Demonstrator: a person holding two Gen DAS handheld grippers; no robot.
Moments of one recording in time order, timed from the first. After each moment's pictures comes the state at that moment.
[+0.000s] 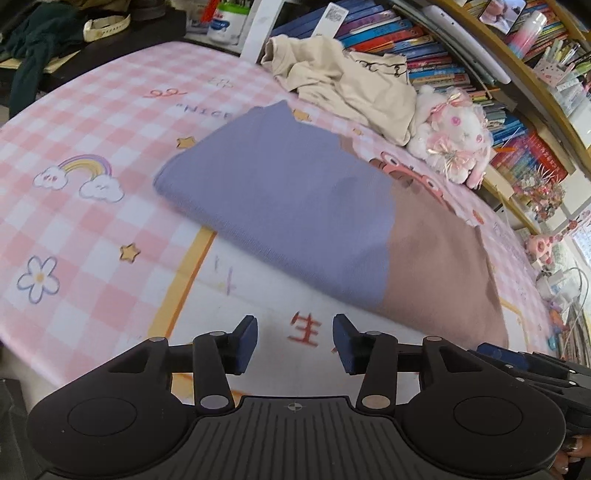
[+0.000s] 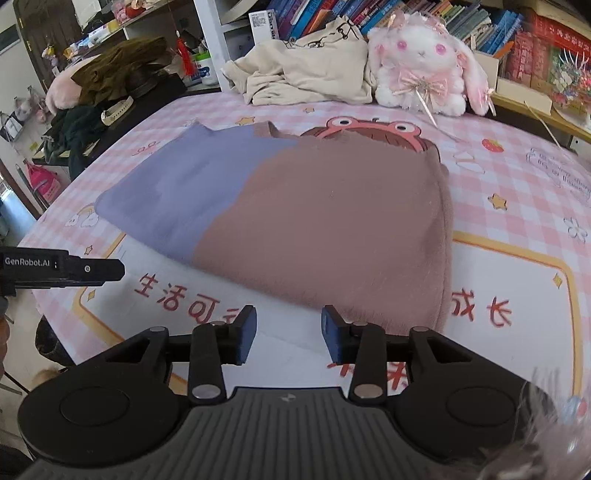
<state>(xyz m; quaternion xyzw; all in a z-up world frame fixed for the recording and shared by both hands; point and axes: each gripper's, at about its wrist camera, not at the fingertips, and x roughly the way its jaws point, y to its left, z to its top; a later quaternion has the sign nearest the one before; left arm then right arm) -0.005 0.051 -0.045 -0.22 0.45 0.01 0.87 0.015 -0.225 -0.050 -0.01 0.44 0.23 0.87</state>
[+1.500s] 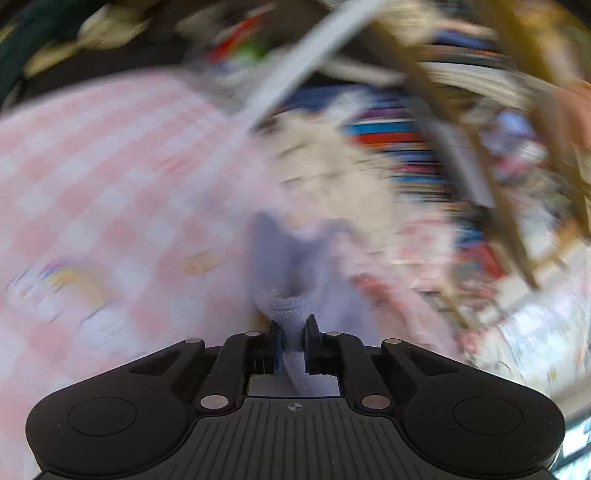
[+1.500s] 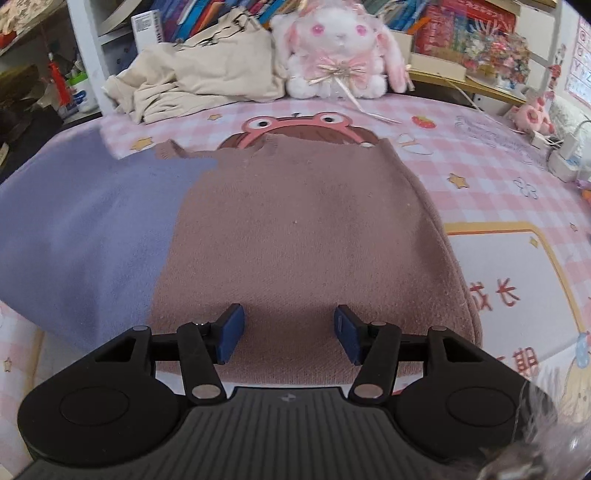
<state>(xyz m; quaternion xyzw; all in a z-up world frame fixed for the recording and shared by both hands) 0.060 0.199 -0.066 -0.39 0.38 -0.05 0.84 0.066 -0.139 -0.066 0.01 0.44 0.01 0.90</state>
